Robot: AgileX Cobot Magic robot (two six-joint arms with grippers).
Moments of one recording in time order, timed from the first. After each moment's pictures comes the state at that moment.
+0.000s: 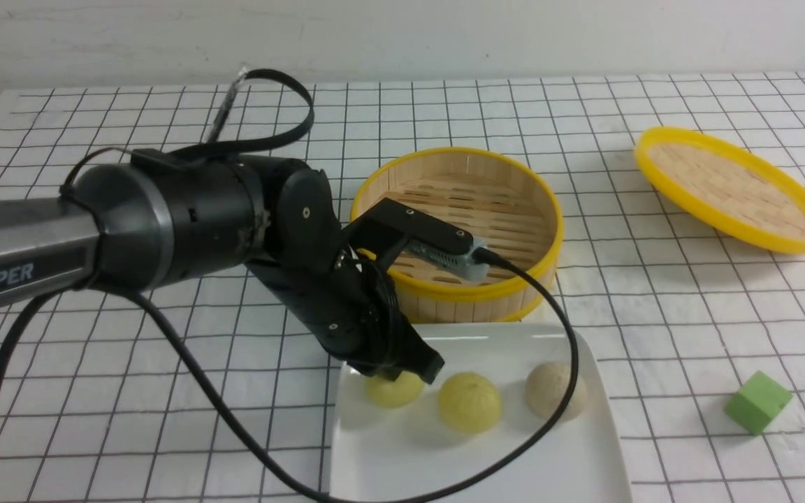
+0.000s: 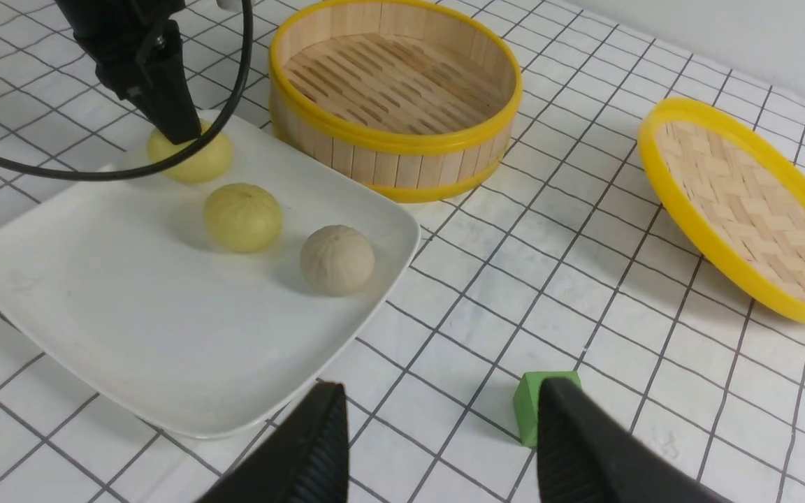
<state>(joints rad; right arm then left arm) 0.46 0.15 -0.66 0.06 1.00 -0.17 -0.60 1.75 -1.16 -0.24 0.66 0.27</state>
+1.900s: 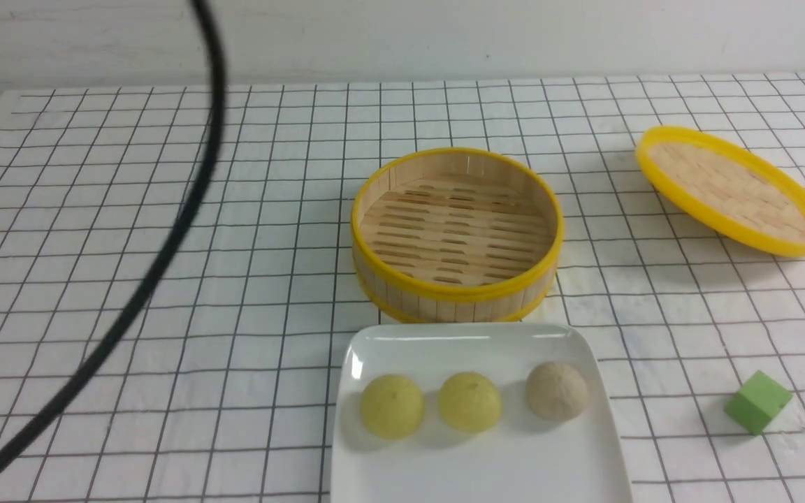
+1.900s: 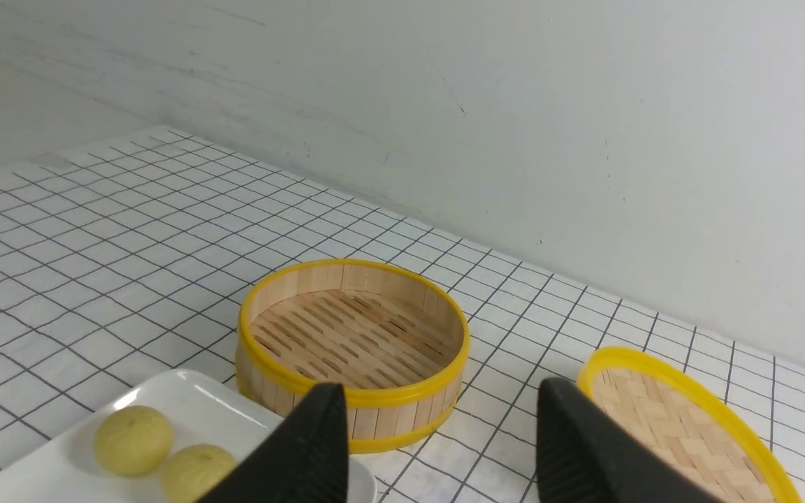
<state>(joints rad) 0.46 0.15 -0.66 0.06 0.66 -0.17 -0.60 0.84 -1.37 0.49 1.13 -0.09</state>
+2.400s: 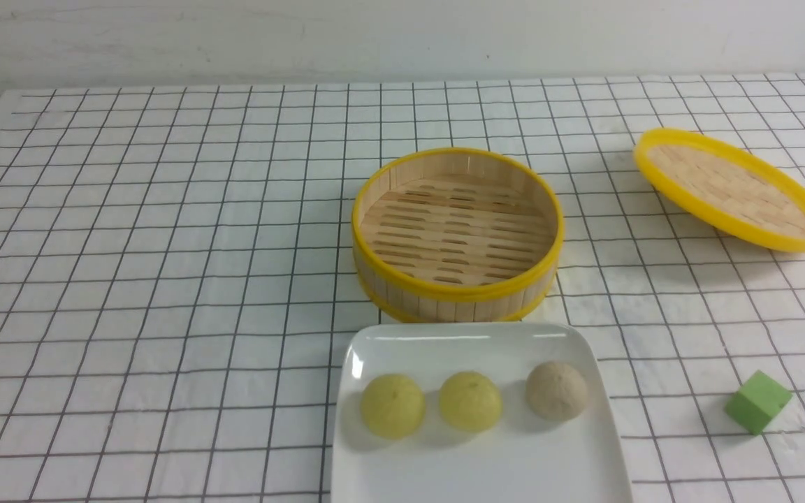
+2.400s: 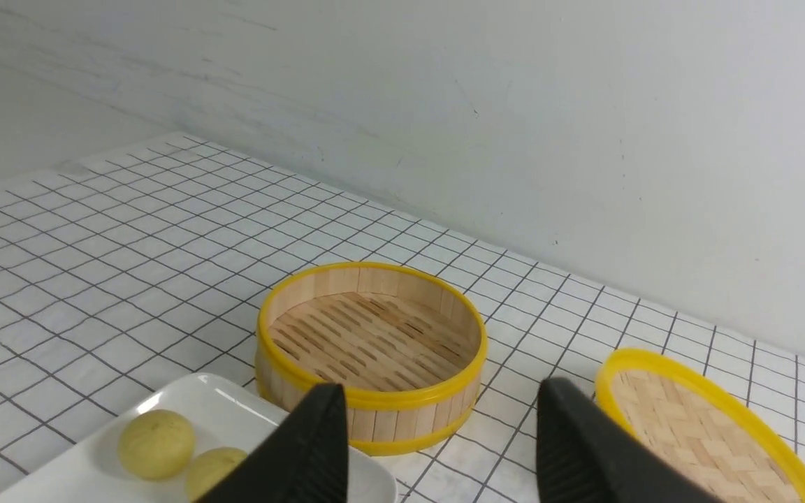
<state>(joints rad) 0.46 0.15 -0.66 0.09 0.66 -0.17 -0.60 0.47 -1.34 0.23 1.24 0.01</state>
